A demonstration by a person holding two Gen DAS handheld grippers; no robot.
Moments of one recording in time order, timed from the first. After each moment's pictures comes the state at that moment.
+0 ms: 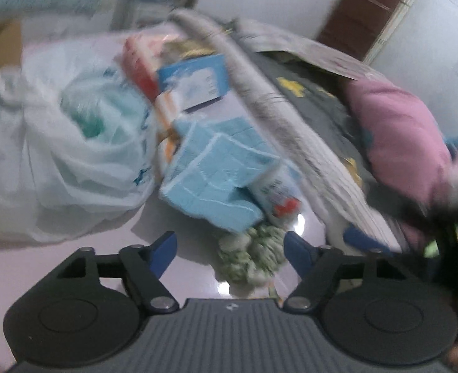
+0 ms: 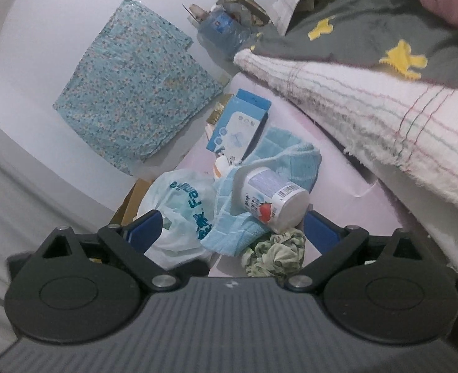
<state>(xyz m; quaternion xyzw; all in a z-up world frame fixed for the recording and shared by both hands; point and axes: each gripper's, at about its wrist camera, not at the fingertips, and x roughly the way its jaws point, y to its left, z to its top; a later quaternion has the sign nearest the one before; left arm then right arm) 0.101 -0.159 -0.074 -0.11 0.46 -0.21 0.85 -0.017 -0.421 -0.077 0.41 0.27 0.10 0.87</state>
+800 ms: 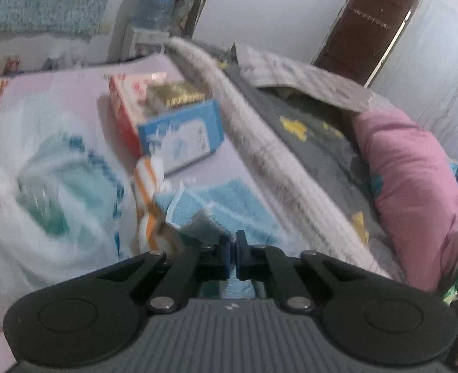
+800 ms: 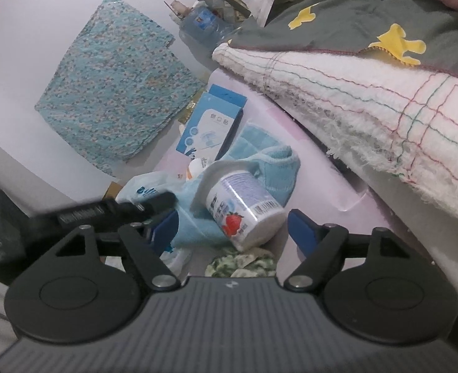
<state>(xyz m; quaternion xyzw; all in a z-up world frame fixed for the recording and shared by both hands) 0.161 -0.194 -0.046 -0.10 0.40 -0.20 0.89 0.024 -0.418 -0.109 0.41 0.28 0.07 0.86</state>
